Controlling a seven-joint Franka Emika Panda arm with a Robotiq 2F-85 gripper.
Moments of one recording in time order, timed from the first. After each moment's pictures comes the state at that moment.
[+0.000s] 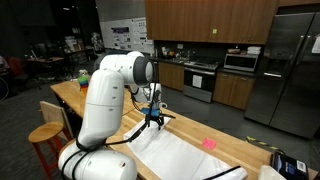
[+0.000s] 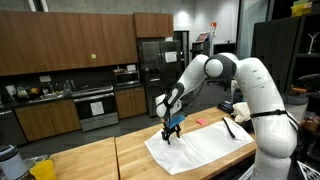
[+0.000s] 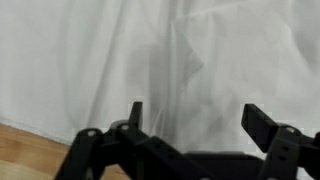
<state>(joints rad) 0.18 0.47 0.06 -2.03 -0.05 2.21 0.24</state>
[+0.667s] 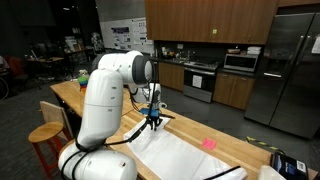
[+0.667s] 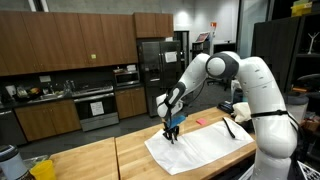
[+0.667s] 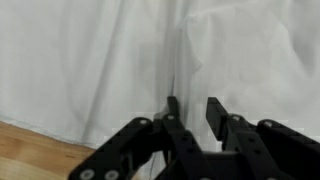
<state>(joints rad) 0.19 0.44 0.06 -2.06 -0.05 2.25 0.24</state>
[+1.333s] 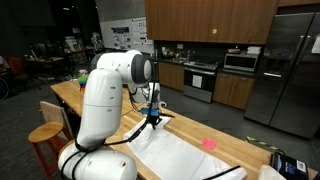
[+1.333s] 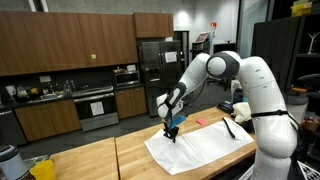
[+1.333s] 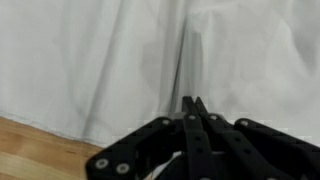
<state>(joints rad) 0.19 0.43 0.06 -2.08 -0.06 2.28 0.24</state>
